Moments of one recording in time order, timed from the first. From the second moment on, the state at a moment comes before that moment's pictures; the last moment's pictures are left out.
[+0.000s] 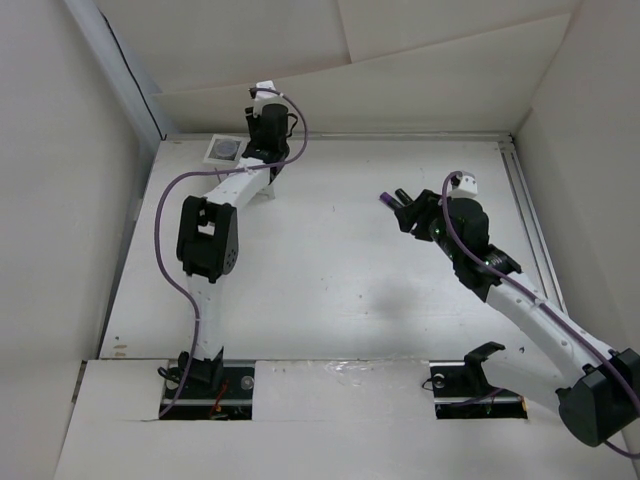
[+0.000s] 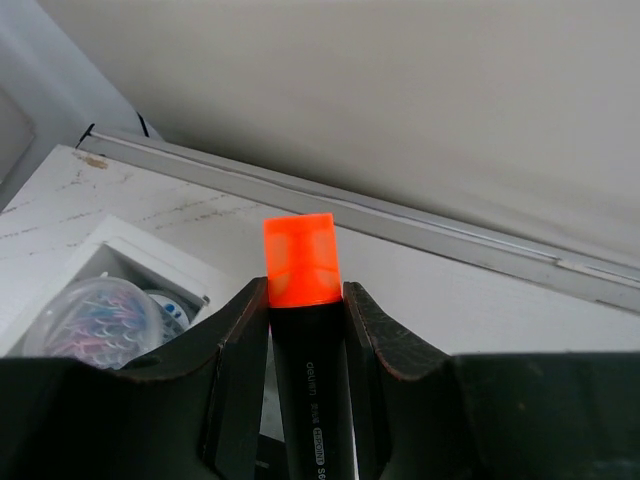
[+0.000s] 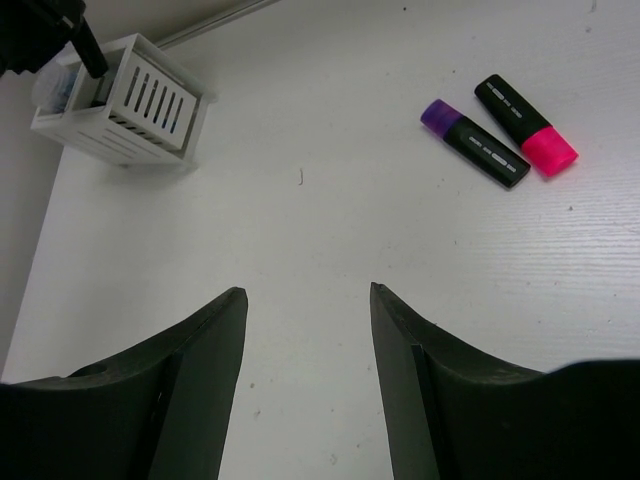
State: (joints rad) left arm -0.32 2.17 1.83 0.09 -0.64 -0.16; right arm 0.45 1.02 0.77 -0.06 0.15 0.60
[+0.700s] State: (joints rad) left arm -0.33 2.20 1.83 0.17 -0.74 -0.05; right arm 0.45 1.01 0.77 -0.06 0.15 0.60
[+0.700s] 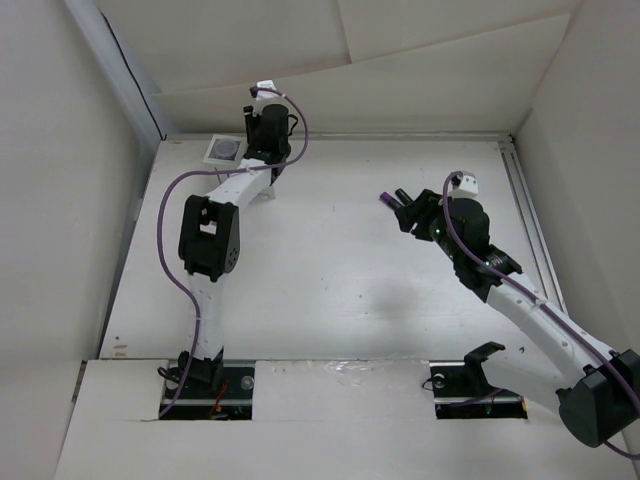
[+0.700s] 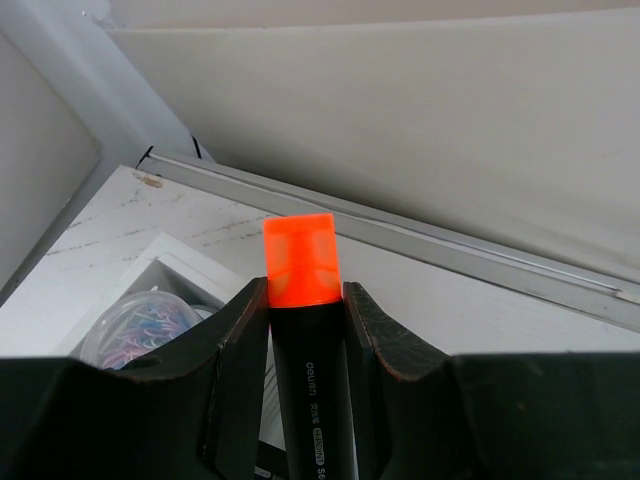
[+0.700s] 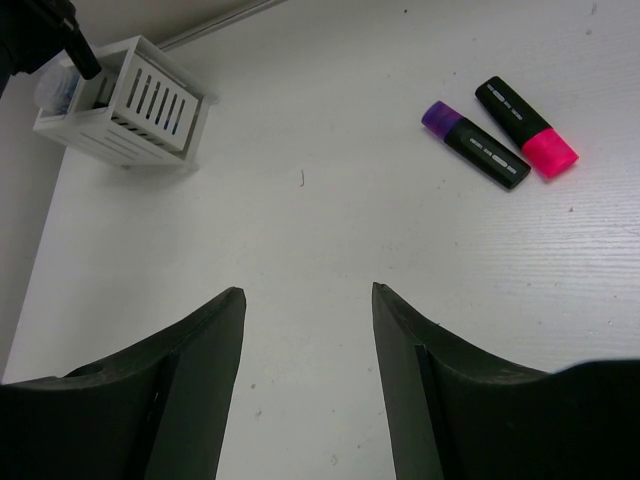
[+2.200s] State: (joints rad) left arm -0.39 1.89 1.55 0.23 -0.62 -0.16; right arm 0.45 1.01 0.77 -0.06 0.16 0.59
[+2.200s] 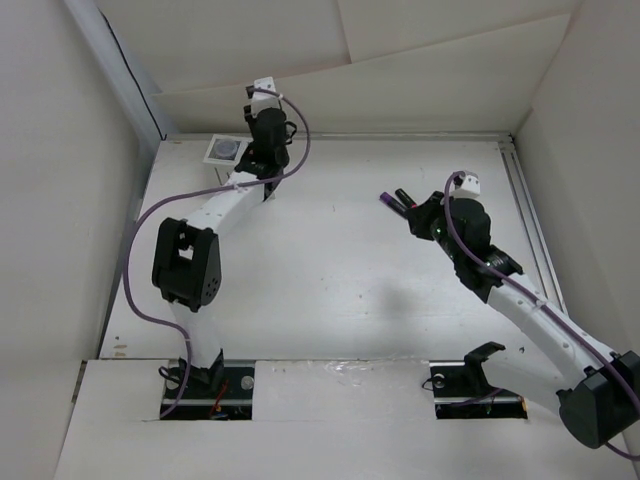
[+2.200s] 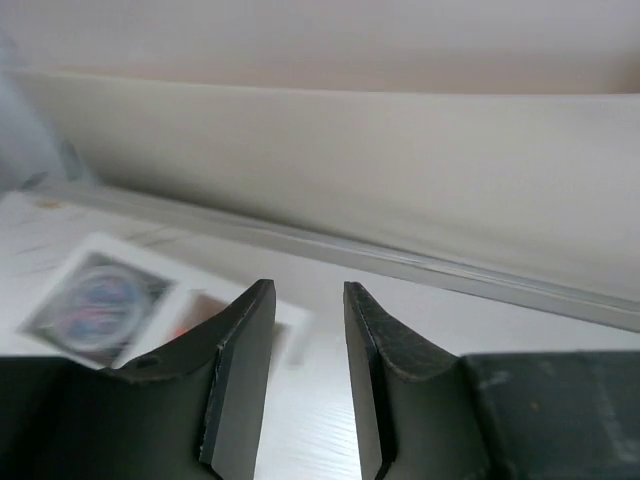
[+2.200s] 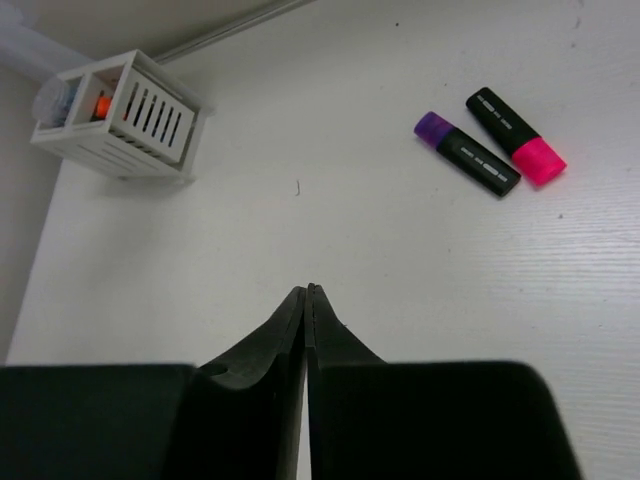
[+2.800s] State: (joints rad) left arm -0.60 1.70 0.97 0.36 -0.13 -0.54; right arm 0.31 1.61 1.05 -0.12 0.17 0.54
